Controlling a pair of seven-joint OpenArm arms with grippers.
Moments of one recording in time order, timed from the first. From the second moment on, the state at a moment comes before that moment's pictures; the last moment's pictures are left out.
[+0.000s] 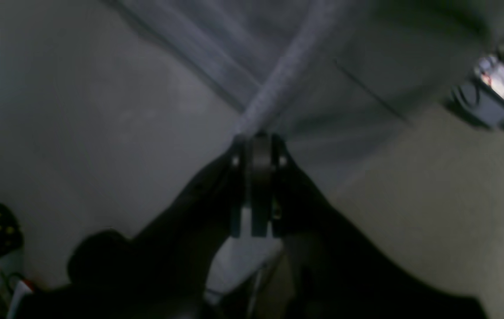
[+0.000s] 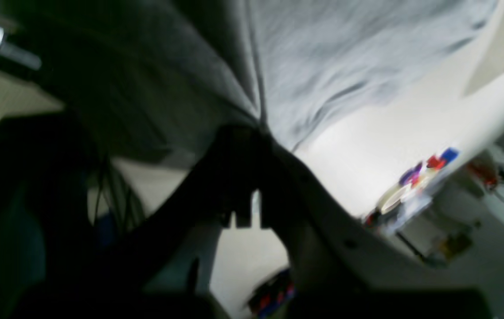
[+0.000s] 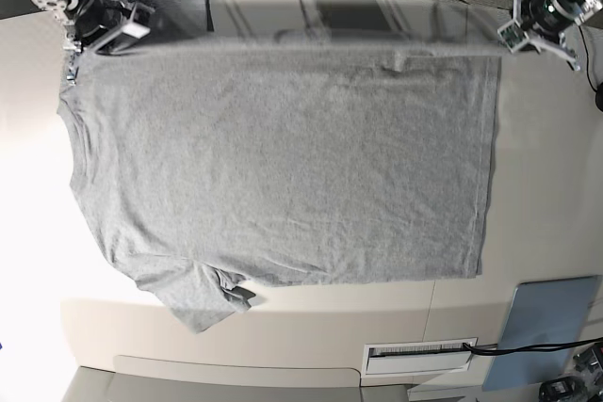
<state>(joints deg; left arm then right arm) 48.4 -39.2 -17.2 113.8 3.0 -32.2 20.9 -48.6 47.4 5.4 126.5 -24.5 34.5 -40.1</state>
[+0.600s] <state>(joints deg) 35.6 -33.9 -17.2 108.1 -1.9 -32.4 20.0 -32.3 47.3 5.3 120.4 -21.3 34.5 -33.5</state>
